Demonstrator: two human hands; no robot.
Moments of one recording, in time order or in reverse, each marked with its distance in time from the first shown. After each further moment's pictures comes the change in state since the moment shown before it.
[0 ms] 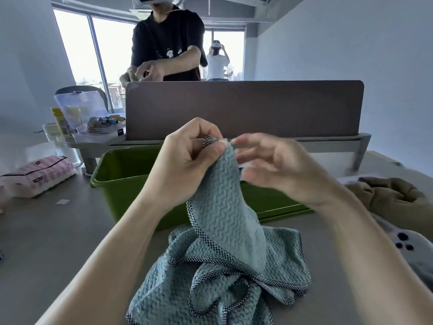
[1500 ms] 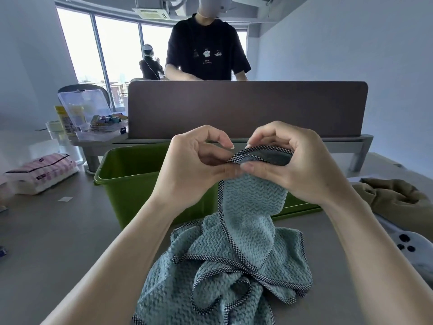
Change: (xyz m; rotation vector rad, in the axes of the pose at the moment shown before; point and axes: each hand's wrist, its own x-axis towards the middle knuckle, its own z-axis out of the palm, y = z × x) left_hand -0.003 -0.003 0.007 -0.138 0.021 -0.091; right_hand -0.001 -0.011 0.001 -0.403 0.304 -0.192
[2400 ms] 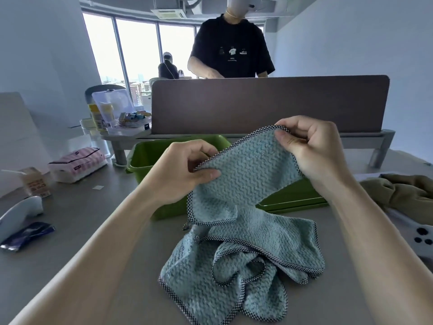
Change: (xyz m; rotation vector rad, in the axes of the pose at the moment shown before) left_hand -0.024 -0.007 -0.053 0.396 -0.161 -0.107; right_hand 0.003 0.010 0.013 0.328 0.259 0.196
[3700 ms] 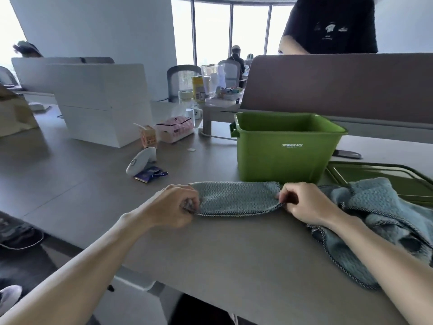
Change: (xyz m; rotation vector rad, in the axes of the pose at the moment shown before) left_hand -0.208 -0.155 -0.113 0.484 -0.149 -0.172; right_hand -0.103 0.052 0.159 -0.526 -0.810 0.147
